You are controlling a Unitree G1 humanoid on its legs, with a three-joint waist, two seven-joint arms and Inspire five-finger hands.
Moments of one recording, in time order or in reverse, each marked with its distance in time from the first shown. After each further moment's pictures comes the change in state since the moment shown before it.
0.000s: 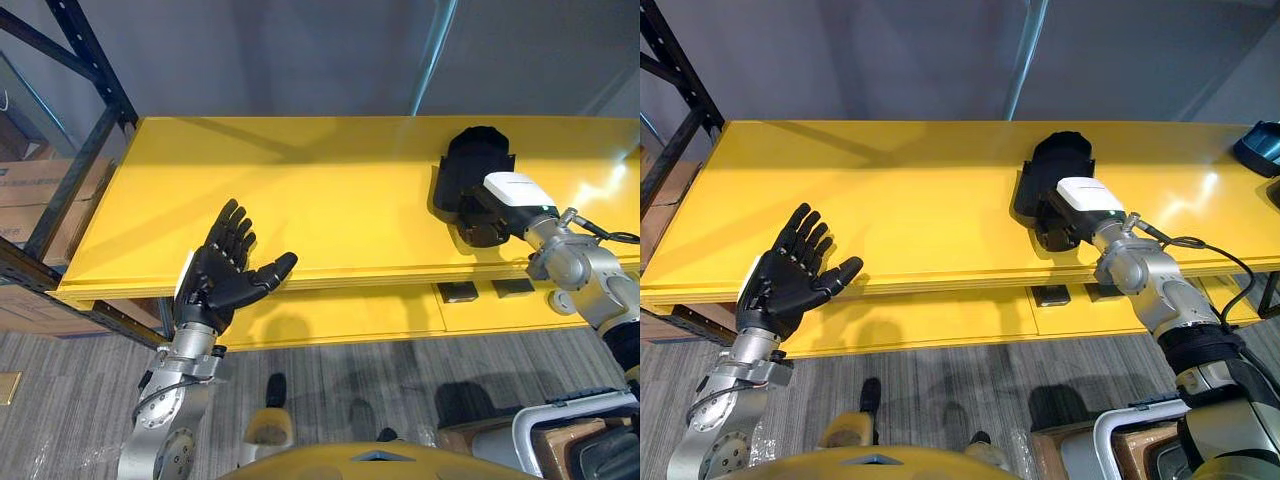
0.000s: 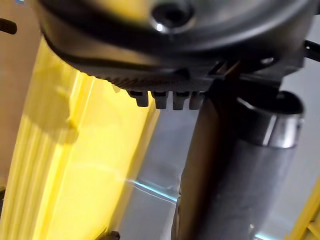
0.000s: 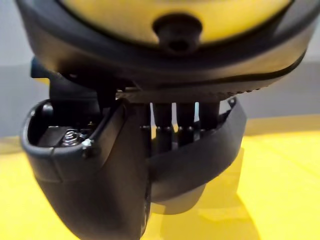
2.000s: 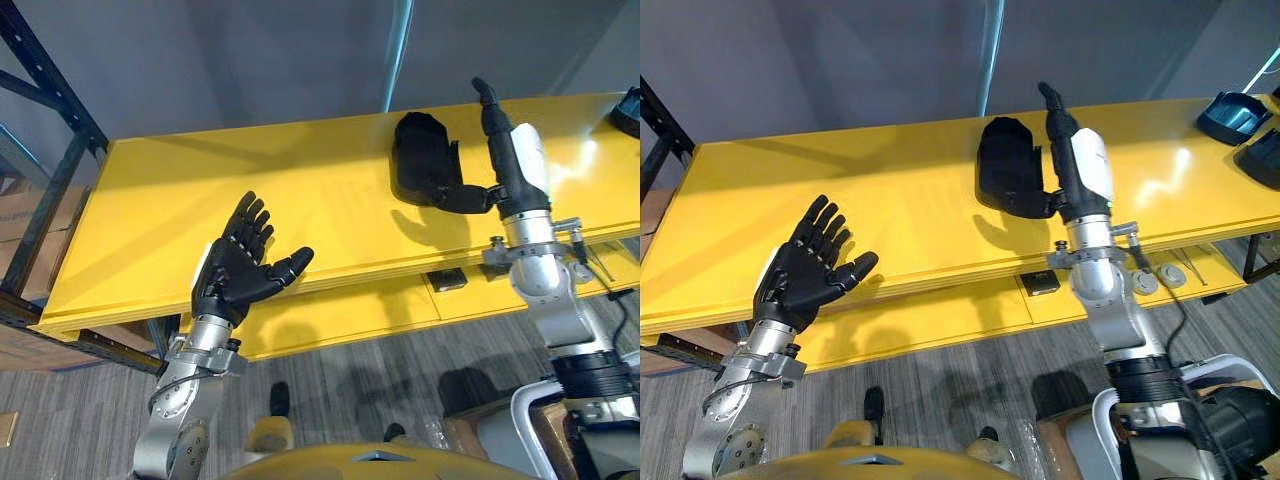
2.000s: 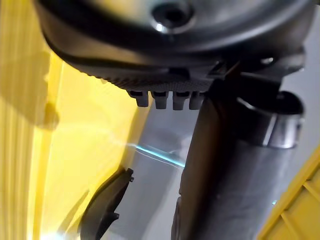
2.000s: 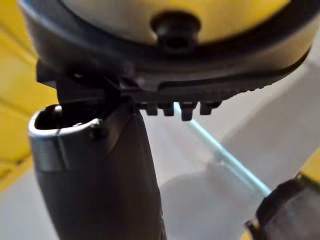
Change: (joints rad) left arm -0.049 -0.038 -0.061 -0.003 0.003 0.021 -0.020; right arm 0.160 0.425 -0.242 -0.434 0.336 -0.028 -0.200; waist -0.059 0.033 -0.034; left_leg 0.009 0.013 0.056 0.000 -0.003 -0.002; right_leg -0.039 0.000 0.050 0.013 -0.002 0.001
